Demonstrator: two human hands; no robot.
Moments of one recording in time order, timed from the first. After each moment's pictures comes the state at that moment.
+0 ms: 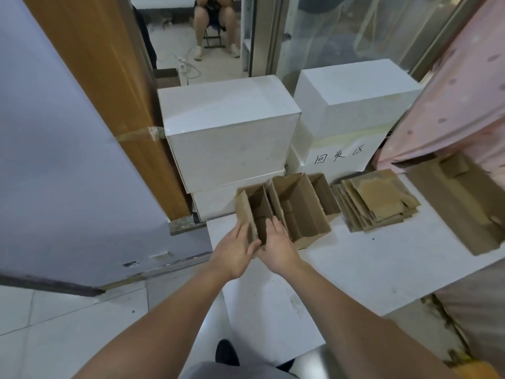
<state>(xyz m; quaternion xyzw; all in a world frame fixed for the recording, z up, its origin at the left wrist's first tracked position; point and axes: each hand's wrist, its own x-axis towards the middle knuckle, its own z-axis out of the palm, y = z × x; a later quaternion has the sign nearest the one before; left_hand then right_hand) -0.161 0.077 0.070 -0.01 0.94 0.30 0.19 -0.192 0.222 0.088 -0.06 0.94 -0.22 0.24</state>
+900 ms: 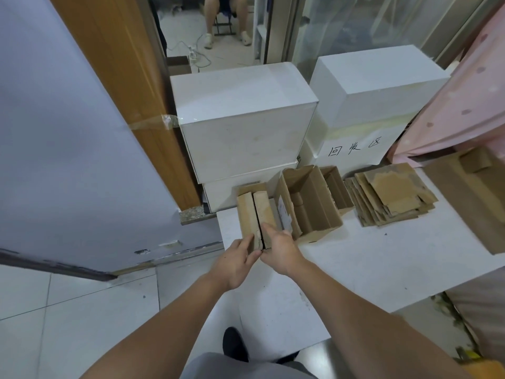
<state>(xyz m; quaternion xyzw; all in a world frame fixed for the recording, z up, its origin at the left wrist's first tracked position) -0.123 0.052 0.032 -0.03 0.89 0.37 0.25 -0.180 0.216 0.065 -0.10 0.93 -0.23 0.28</state>
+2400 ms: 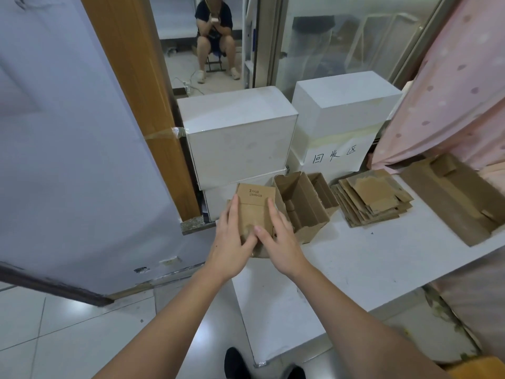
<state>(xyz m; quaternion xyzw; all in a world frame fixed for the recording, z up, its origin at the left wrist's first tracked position) -0.094 0.060 0.142 -0.03 0.88 0.47 -0.01 -0.123 0.216 0.139 -0.10 0.86 -0.49 0.10</state>
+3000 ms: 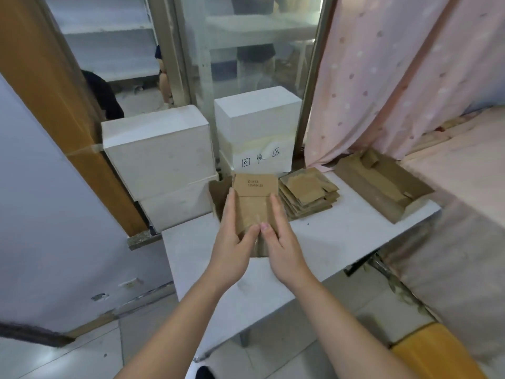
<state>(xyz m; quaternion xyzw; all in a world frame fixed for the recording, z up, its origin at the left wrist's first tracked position) -0.031 0.260 0.216 0.05 0.77 0.63 -0.03 -0.036 0.400 0.206 -0.08 0.79 -0.61 -0.02</state>
